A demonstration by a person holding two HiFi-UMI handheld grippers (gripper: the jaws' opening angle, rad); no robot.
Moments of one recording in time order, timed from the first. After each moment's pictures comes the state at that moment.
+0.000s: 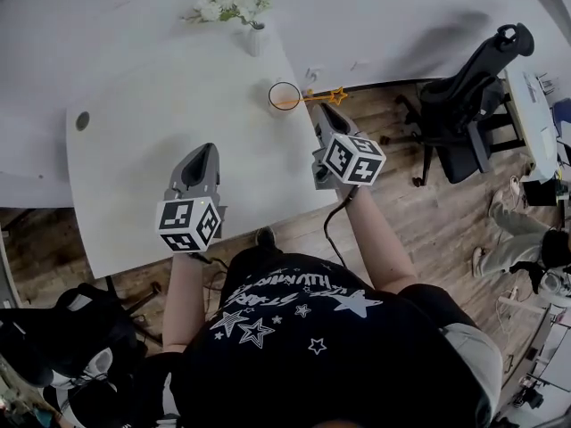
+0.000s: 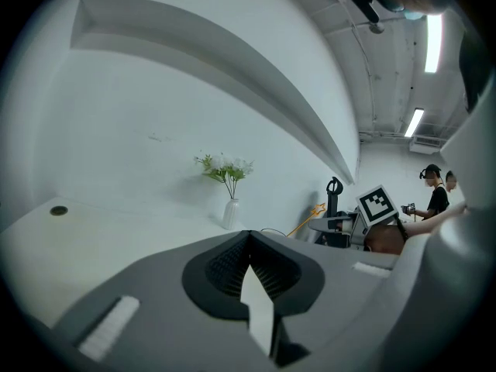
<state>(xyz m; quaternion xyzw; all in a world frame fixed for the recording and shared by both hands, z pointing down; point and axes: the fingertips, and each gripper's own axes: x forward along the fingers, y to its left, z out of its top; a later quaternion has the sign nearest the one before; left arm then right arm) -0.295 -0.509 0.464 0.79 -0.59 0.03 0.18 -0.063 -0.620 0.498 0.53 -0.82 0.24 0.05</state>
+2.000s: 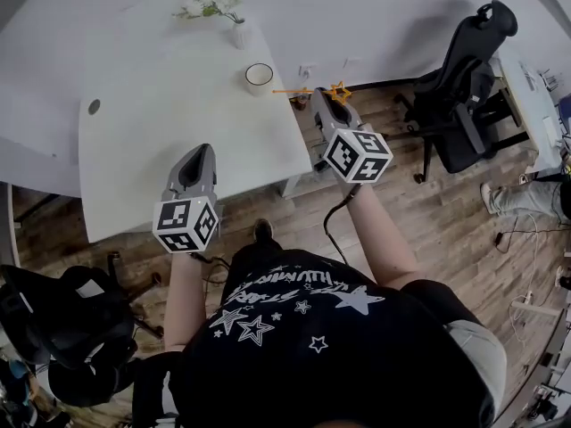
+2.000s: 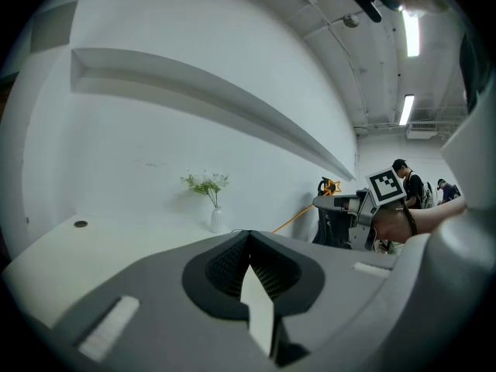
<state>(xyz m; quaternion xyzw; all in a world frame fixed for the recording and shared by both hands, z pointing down) -0.220 -0.398 0.415 0.78 -0.62 0.04 0.13 -0.001 -0.517 0.394 0.48 -0.86 0.17 -0.06</state>
